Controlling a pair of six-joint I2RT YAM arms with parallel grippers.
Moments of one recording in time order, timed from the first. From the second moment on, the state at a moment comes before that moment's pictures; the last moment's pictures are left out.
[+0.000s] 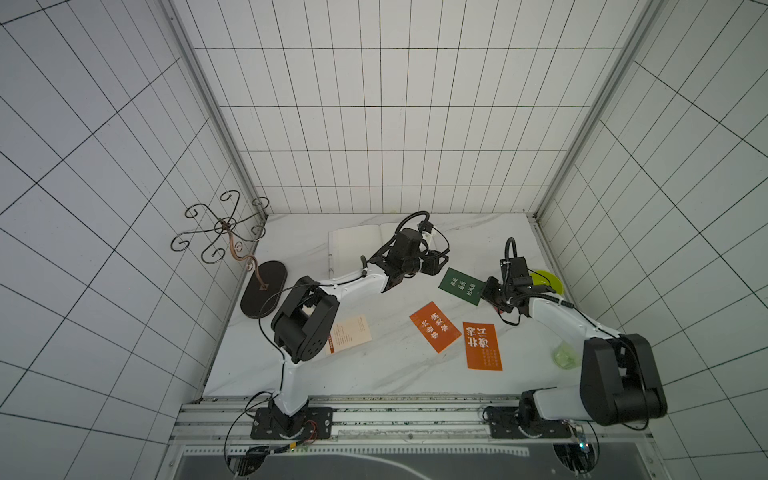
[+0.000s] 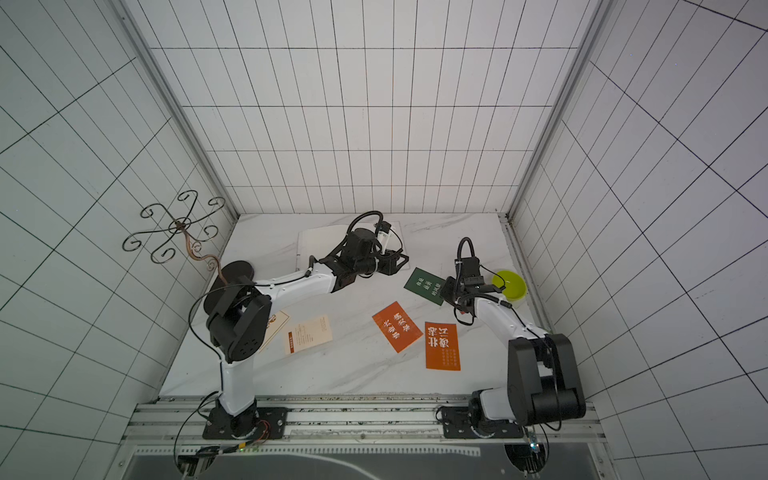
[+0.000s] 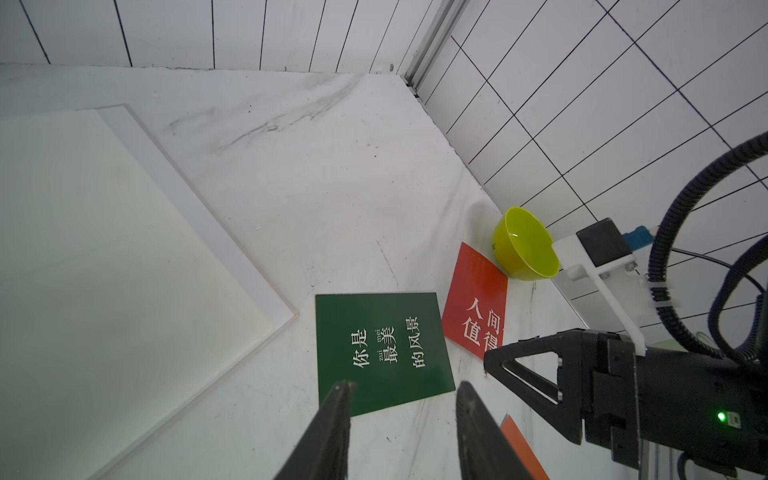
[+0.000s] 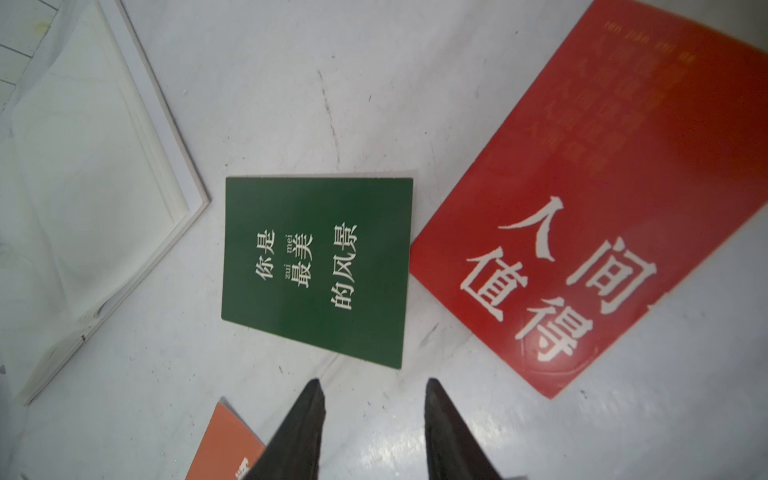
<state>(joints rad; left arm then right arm) -0.71 2.01 1.47 0.06 0.29 -0.44 0.11 1.42 0.78 -0.32 -0.05 0.68</state>
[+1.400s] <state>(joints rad) -0.77 2.38 1.85 -0.15 0.33 -0.44 0.01 1.55 0.78 -0.23 -0.13 0.65</state>
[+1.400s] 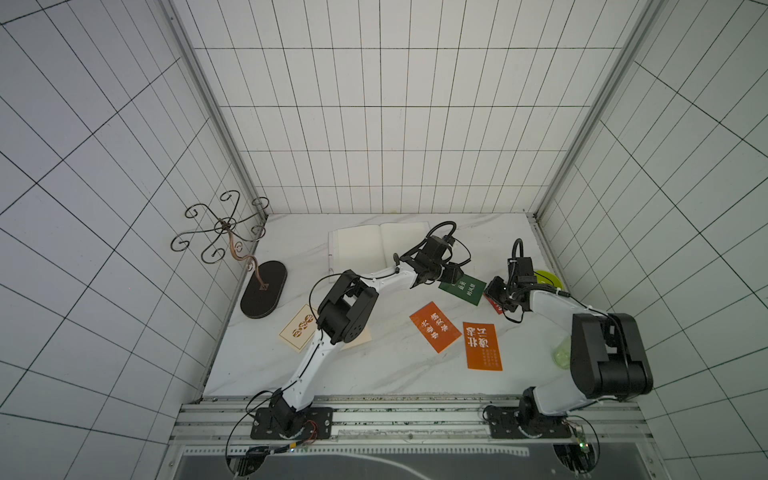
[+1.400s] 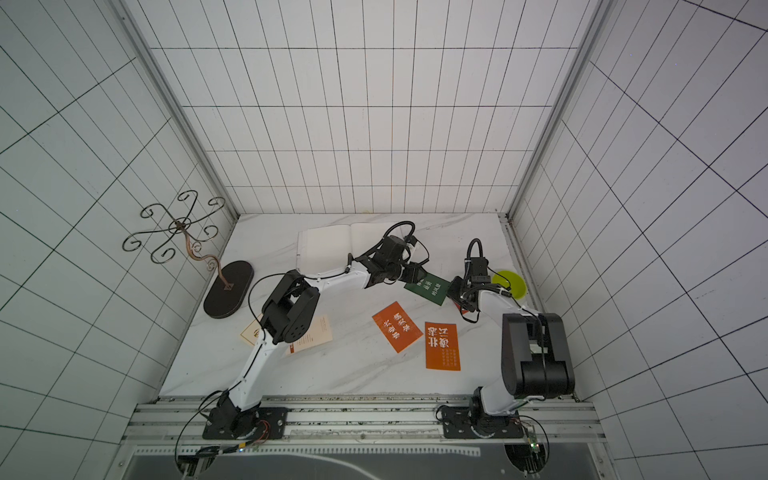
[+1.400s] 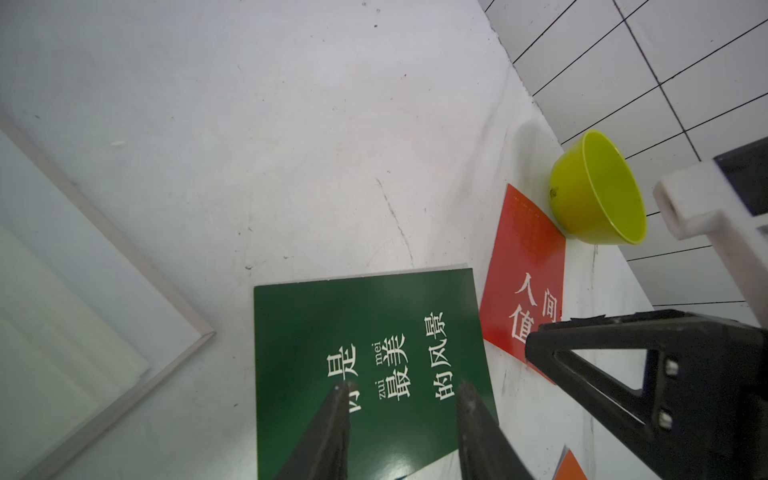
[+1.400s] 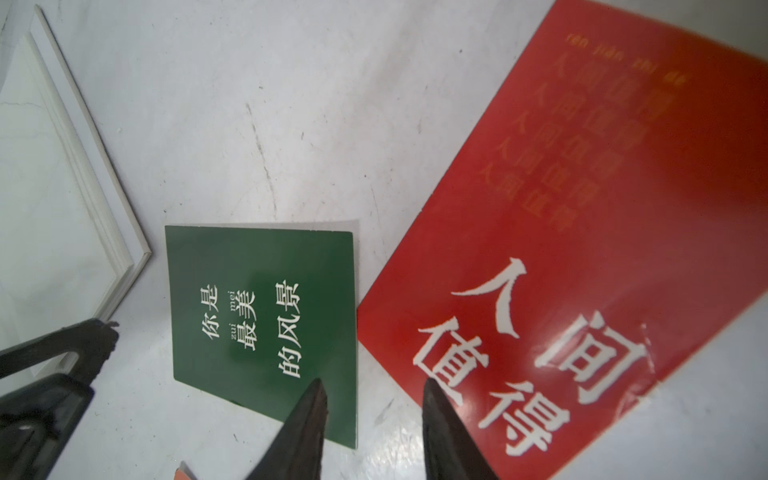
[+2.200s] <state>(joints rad) -0.77 2.41 1.84 -0.23 0.30 -0.44 0.01 1.63 0.79 -0.18 -0.24 0.69</state>
